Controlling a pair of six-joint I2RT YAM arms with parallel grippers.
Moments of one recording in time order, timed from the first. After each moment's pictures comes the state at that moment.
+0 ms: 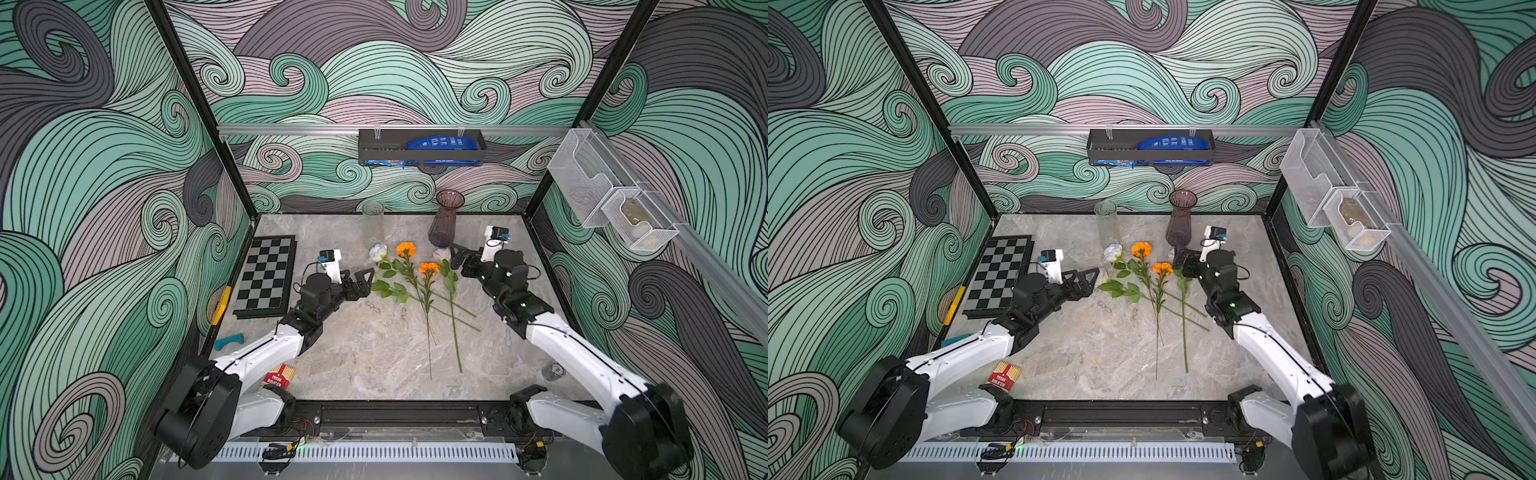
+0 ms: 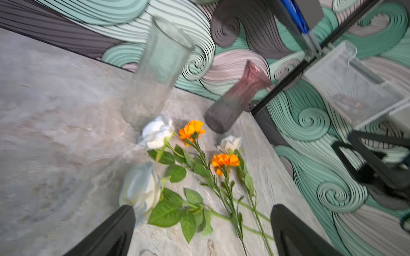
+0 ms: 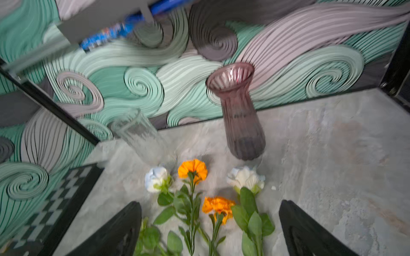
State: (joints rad) left arm -0.51 1.22 0.52 0.45 0.08 -0.55; right arm 0.34 1.21 0.79 0.03 0.10 0.39
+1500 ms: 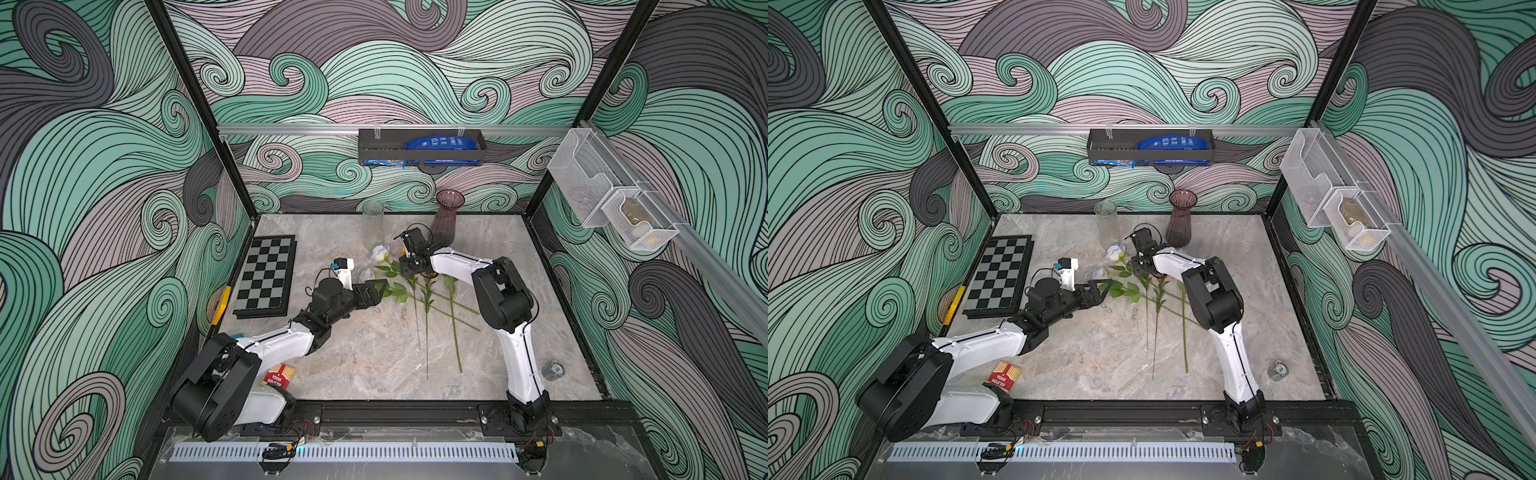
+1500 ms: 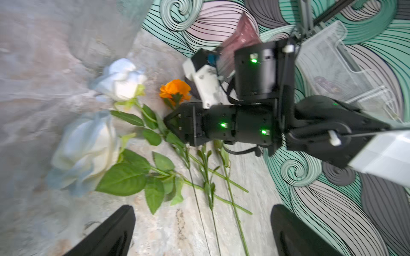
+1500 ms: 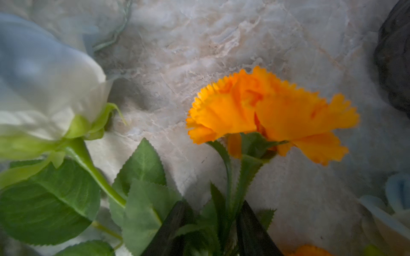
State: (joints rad) left arm -0.53 1.35 0.47 0.60 0.25 -0.74; right arm 0.51 2.24 1.62 -0.44 0.16 0.24
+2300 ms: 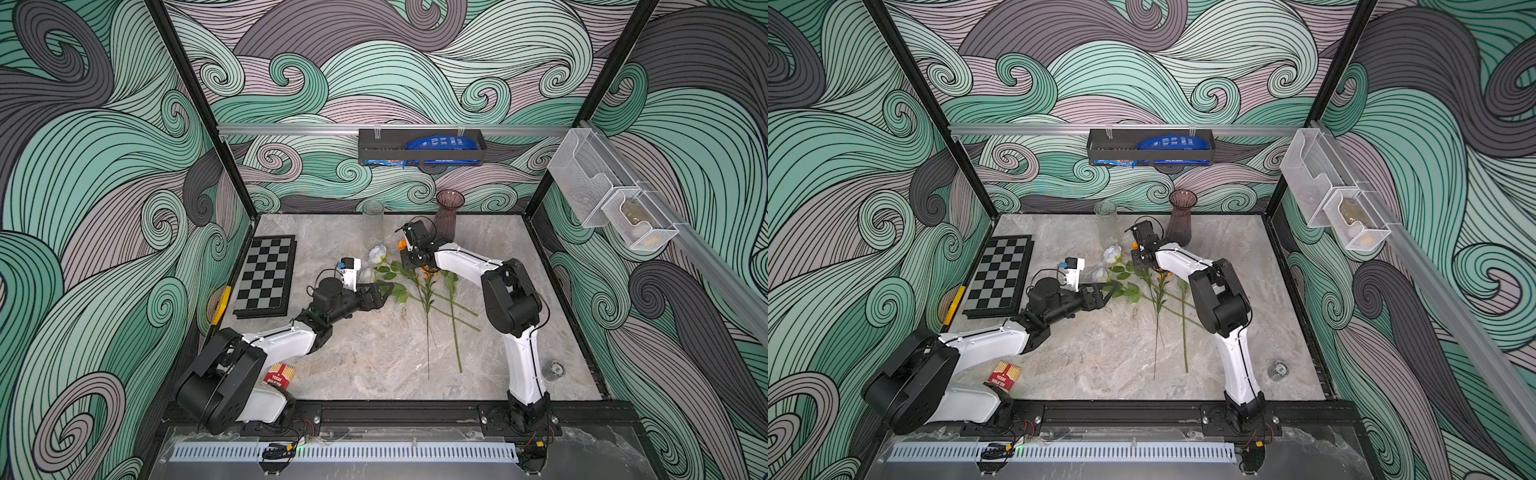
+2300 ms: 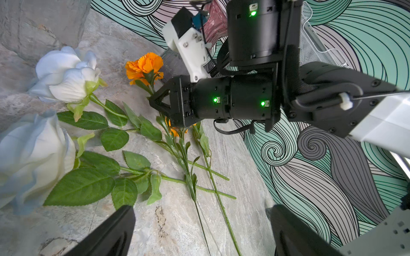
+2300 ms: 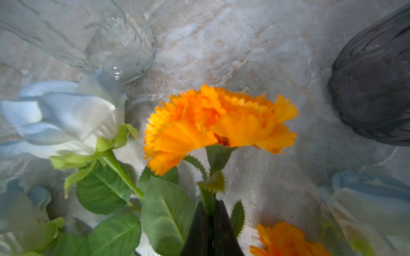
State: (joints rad) left arm -0.53 1.38 0.47 0.67 0.34 -0.72; right arm 0.51 2.15 1.64 -0.48 0.16 0.23
